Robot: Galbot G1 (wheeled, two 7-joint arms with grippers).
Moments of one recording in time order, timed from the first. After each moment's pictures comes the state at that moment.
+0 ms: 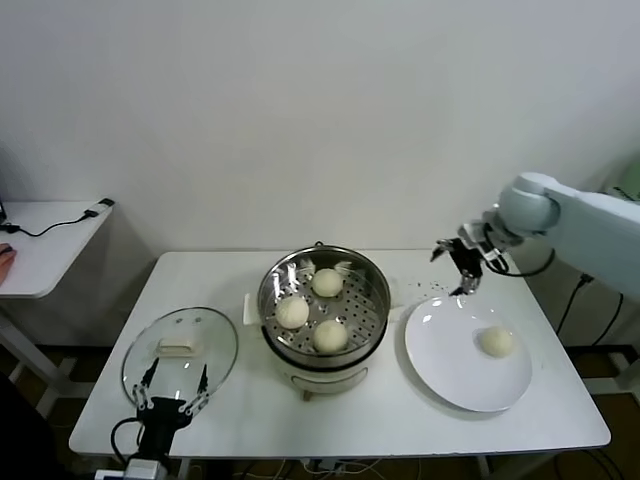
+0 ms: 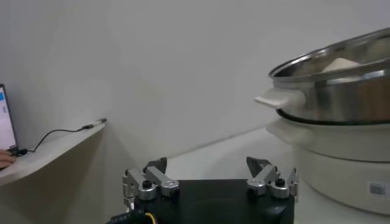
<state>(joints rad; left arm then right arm) 1.73 -1.52 -0.69 -2.04 0.21 -0.03 0.04 0.44 0.61 -1.22 1.31 0.16 -0.09 -1.05</state>
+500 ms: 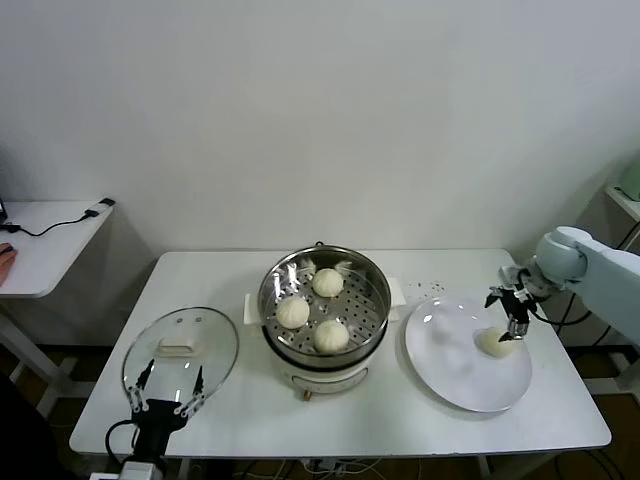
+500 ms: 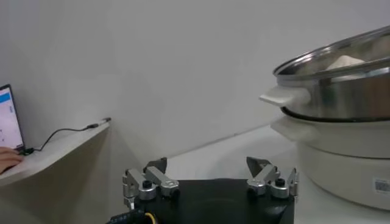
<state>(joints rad) 1.74 -1.52 -0.70 -2.05 0.20 -0.03 0.04 0.12 0.60 -0.97 1.10 -0.01 -0.10 -1.10</state>
